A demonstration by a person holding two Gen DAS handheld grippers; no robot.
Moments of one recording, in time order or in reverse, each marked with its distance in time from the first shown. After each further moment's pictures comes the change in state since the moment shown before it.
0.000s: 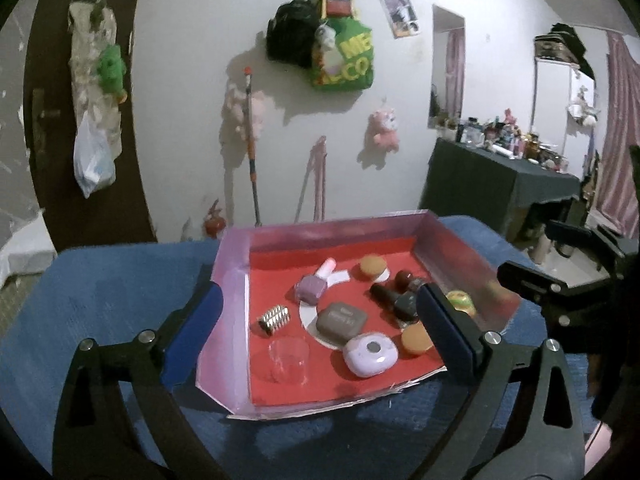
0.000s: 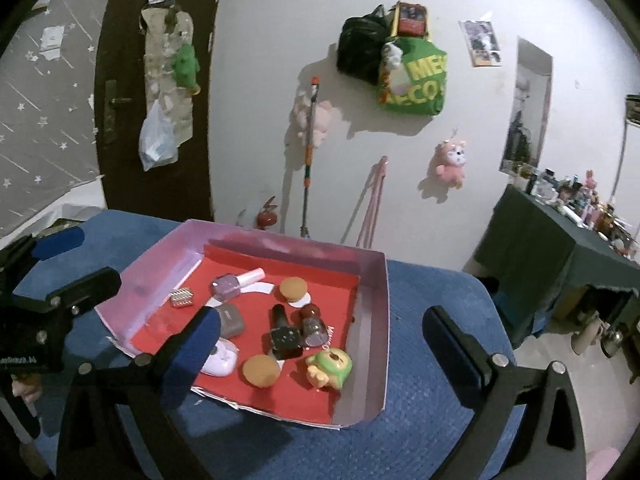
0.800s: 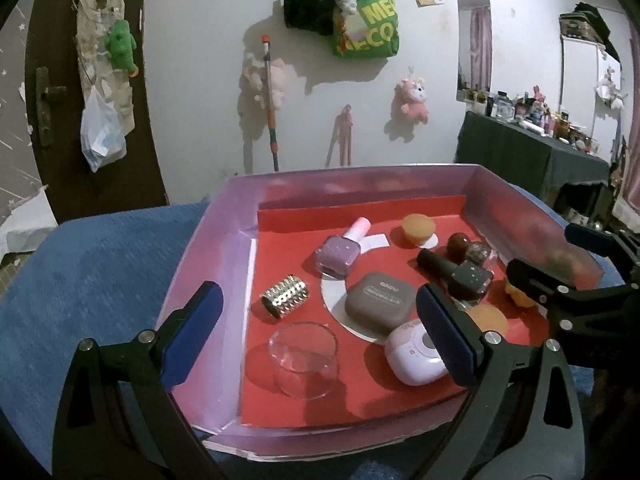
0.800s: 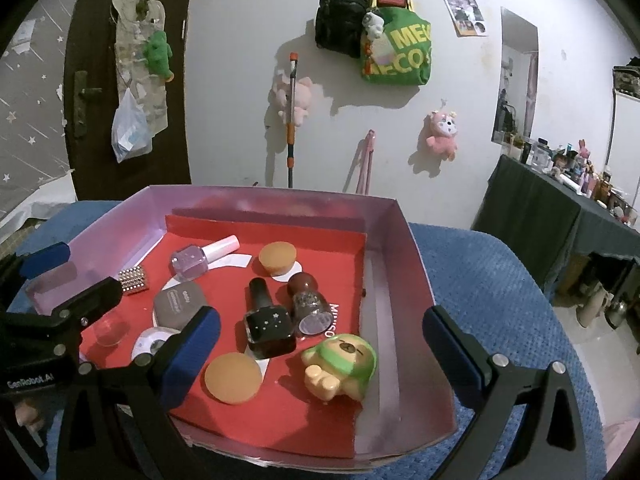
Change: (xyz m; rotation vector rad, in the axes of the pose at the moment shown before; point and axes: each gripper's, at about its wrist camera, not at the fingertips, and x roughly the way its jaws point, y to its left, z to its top) left arm 0.068 0.002 -0.034 0.001 0.071 0.088; right arm 0.083 0.003 -0.042 0.068 0.042 -0.037
